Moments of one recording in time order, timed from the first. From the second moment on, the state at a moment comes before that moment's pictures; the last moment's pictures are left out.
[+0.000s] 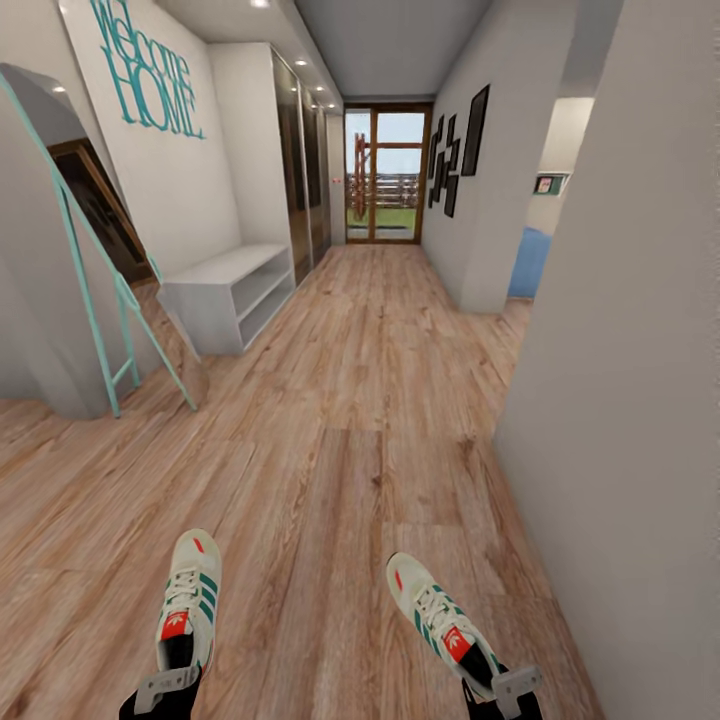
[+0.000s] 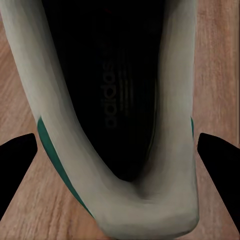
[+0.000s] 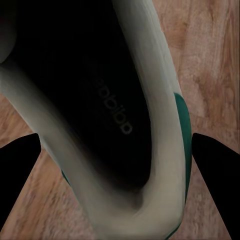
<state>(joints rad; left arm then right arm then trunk) -0.31 0.12 0.29 -0.24 -0.04 -0.50 -0.20 -0.20 0.02 -0.17 -0.46 0.42 -0.47 0.01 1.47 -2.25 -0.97</state>
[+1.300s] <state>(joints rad) -0.31 0.12 0.31 -0.24 -0.01 -0.50 -0.15 -0.20 0.02 -0.20 -0.46 0.38 -0.48 0.01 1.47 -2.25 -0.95</state>
